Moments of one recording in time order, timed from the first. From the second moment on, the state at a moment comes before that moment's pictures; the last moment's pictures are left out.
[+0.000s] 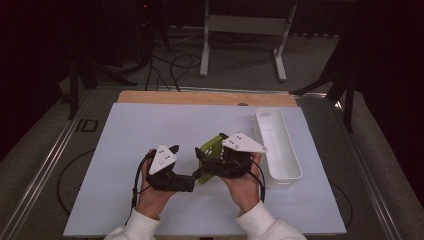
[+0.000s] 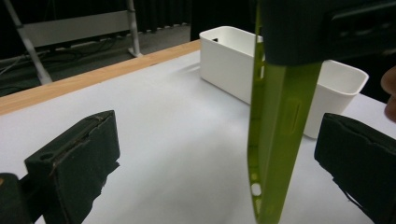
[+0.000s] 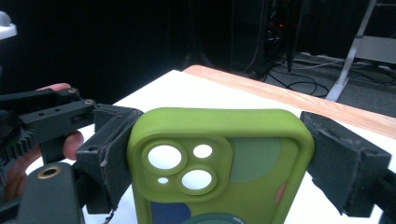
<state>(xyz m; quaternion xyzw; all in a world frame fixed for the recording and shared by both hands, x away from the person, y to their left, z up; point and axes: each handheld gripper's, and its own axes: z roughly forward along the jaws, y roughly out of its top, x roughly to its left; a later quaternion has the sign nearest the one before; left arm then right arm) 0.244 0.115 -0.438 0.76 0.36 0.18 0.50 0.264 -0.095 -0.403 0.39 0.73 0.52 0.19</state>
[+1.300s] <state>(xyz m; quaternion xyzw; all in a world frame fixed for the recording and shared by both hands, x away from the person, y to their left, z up) 0.231 0.186 -0.452 0.74 0.40 0.22 0.50 0.275 -0.115 -0.394 0.41 0.72 0.52 0.21</state>
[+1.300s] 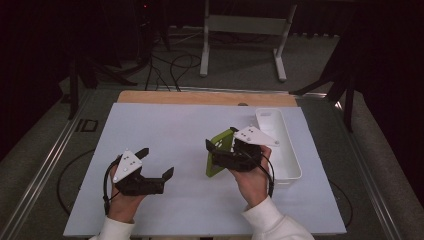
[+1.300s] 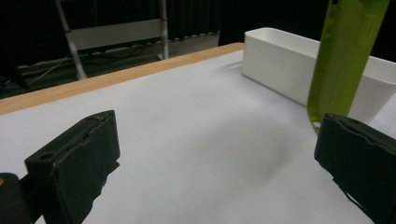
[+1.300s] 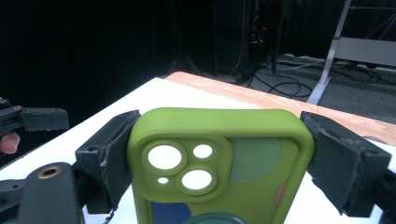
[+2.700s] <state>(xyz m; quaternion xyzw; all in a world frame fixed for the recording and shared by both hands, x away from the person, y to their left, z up) 0.210 0.232 -0.468 0.71 0.43 0.24 0.50 0.288 -0.142 -0.380 0.44 0.70 0.52 0.22</state>
